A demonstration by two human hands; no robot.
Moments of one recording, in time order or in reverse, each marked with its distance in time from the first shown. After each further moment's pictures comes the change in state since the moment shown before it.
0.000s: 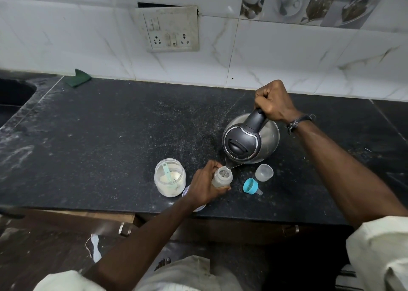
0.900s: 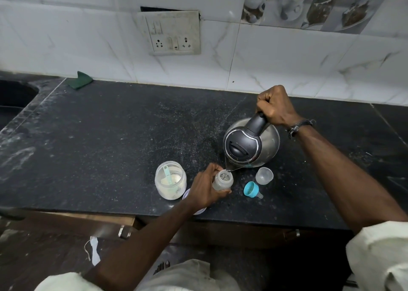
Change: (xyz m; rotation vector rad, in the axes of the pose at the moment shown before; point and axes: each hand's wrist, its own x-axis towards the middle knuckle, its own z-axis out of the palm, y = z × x) left_hand 0.001 0.000 -0.001 0.030 0.003 0.009; right_hand -0.001 0.007 0.002 0.022 0.014 0.008
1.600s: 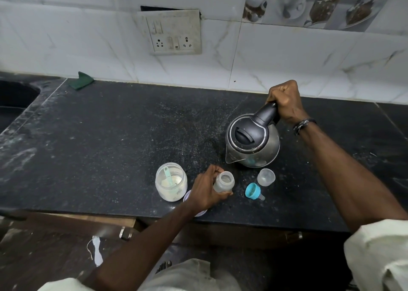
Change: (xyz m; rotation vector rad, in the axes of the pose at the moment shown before) left_hand -0.002 0.007 -0.002 -0.007 0.007 -0.066; right_hand 0.009 0.016 -0.006 0.282 0.165 0.217
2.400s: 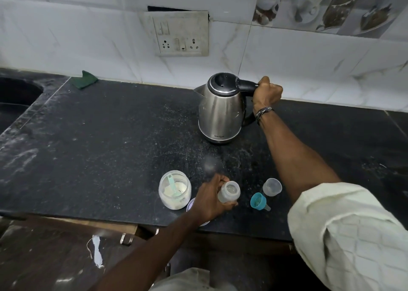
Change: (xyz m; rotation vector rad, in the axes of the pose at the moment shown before) left_hand 0.000 -0.001 0.000 -0.028 0.003 -0.031; right_hand 0.080 0.007 0.093 0.191 0.683 0.556
